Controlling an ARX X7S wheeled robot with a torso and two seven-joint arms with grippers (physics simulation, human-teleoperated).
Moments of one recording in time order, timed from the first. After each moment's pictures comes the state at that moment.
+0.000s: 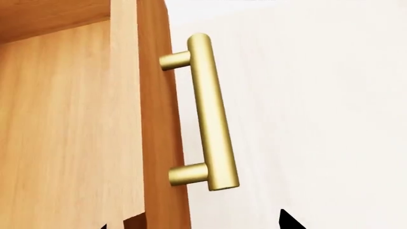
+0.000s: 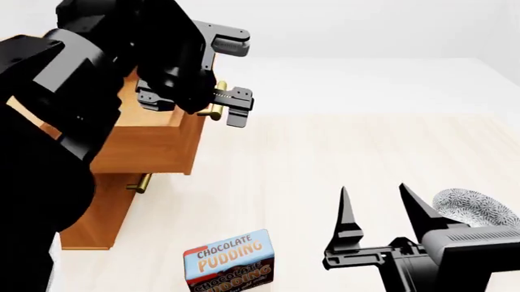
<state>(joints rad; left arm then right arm) -1.88 -0.01 1.46 -1.23 -1.75 -1.19 -0.40 -0.08 0.45 -0.12 -0.87 0.51 0.47 0.41</state>
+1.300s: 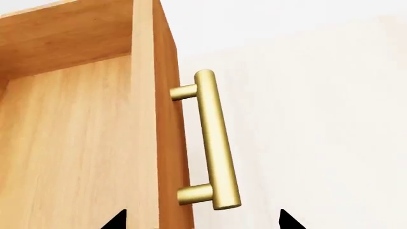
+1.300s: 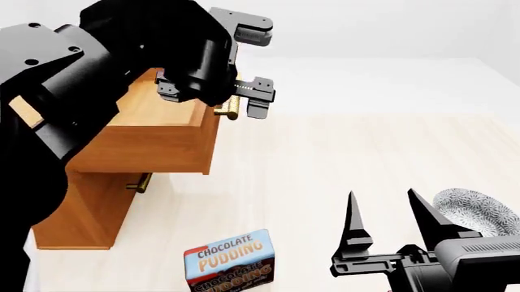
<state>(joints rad) -1.92 -0.04 1.75 -1.01 -2.16 -0.93 -0.60 -0.15 0.49 -0.09 -0.88 0.52 0.41 0.41</state>
